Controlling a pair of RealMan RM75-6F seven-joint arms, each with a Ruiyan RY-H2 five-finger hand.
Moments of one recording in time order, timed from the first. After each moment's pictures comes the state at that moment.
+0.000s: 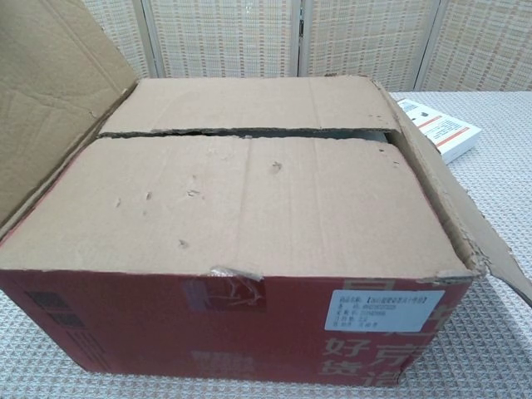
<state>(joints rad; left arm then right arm) -0.57 -0.73 -0.07 -1.90 1.68 1.27 -0.18 0.30 -0.75 0.08 -1.85 -1.66 1.35 0.34</state>
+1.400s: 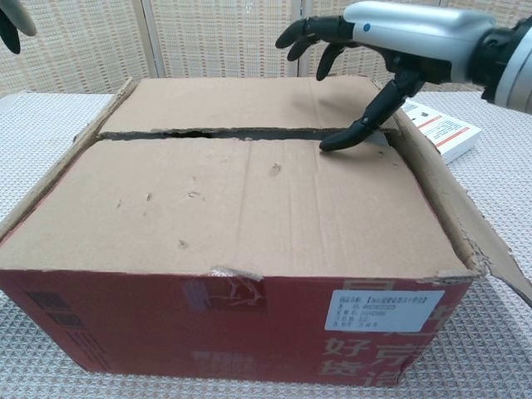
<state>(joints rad) -0.51 -0.81 -0.09 -1.91 1.62 1.20 -0.05 0.72 -1.32 0.25 -1.81 -1.37 0.97 -0.29</state>
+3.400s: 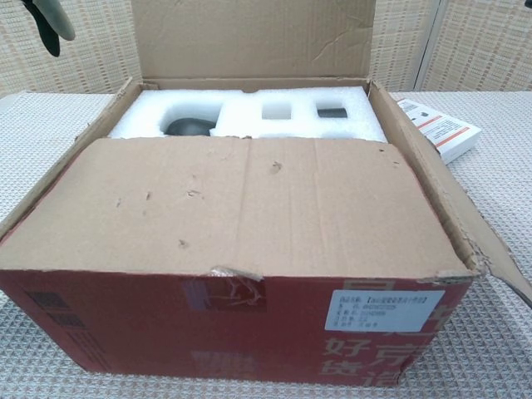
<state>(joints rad) -0.56 -0.84 -0.09 -1.87 1.76 1.19 -0.10 0.88 -1.43 0.45 -1.26 -1.23 1.14 -0.28</state>
